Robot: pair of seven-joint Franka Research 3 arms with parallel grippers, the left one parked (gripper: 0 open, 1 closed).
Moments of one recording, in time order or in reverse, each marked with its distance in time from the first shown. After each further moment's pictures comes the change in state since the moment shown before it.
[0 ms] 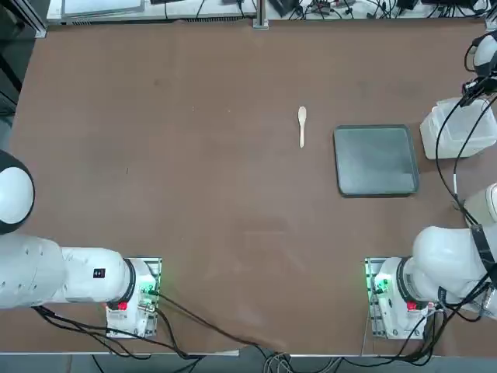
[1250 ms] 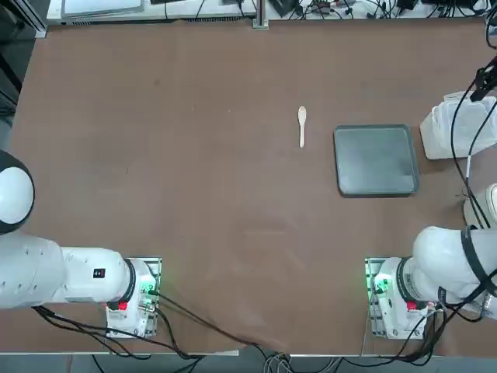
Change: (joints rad) arm 0.001 -0.080 0.018 0.149 0.059 -0.404 -0.015
